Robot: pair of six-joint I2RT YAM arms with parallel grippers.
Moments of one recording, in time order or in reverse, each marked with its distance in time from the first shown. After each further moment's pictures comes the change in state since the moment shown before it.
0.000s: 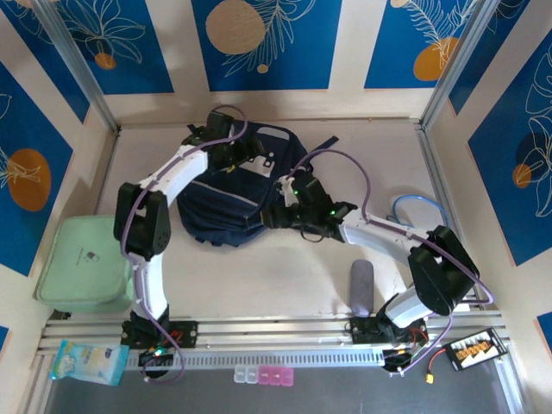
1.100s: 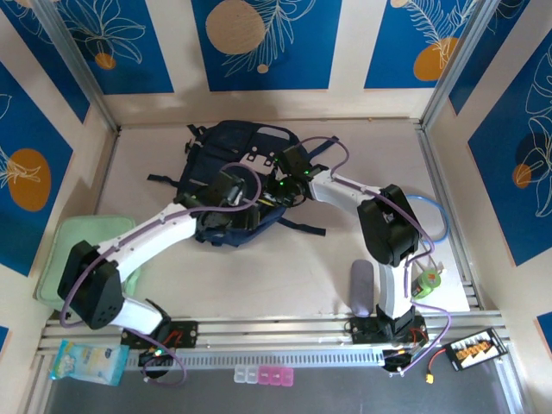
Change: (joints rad) left arm -0.327 -0.537 -0.603 -0.104 -0.237 0.176; right arm -0.105 0.465 0.499 -0.287 -0.134 0.443
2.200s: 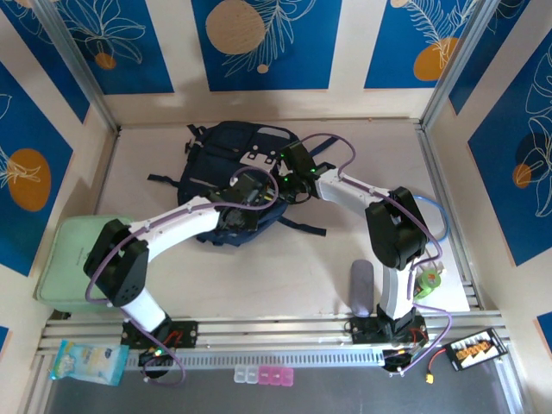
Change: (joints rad) left arm -0.049 0.177 0.084 -0.022 -0.140 -0.041; right arm -0.021 -0.055 -0.024 0.027 -0.048 0.000
